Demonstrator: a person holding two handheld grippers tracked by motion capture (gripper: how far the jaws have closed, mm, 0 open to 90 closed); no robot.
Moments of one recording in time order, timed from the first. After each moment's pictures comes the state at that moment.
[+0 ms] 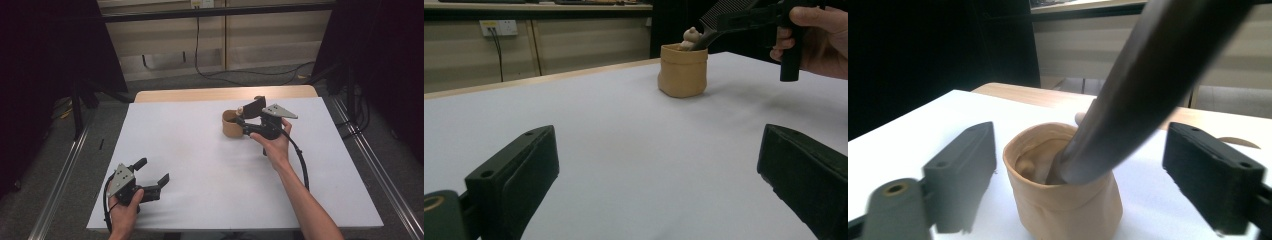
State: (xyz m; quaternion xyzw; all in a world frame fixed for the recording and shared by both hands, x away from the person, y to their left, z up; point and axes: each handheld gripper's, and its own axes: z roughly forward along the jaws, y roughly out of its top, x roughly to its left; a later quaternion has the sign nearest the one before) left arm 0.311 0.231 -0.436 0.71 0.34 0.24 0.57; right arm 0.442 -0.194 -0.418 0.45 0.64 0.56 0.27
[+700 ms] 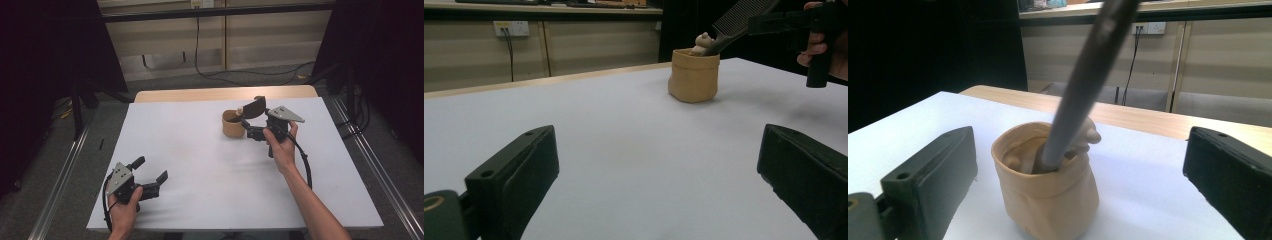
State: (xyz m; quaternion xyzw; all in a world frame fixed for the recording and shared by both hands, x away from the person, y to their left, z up) left arm 0.315 0.234 -0.437 0.69 0.35 0.25 0.58; right arm 0.427 -0.206 -0.414 0.46 0.64 0.55 0.29
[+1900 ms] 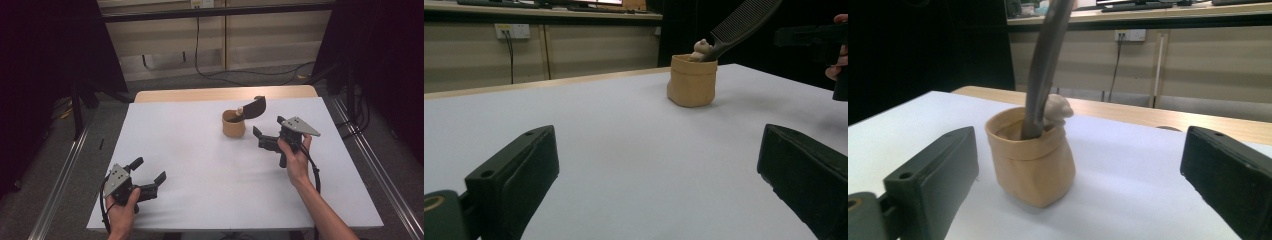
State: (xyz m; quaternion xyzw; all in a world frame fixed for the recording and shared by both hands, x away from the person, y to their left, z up) left arm 0.310 0.238 -0.434 0.69 0.36 0.24 0.58; right arm 0.387 -0.228 -0.415 0.46 0.62 0.54 0.32
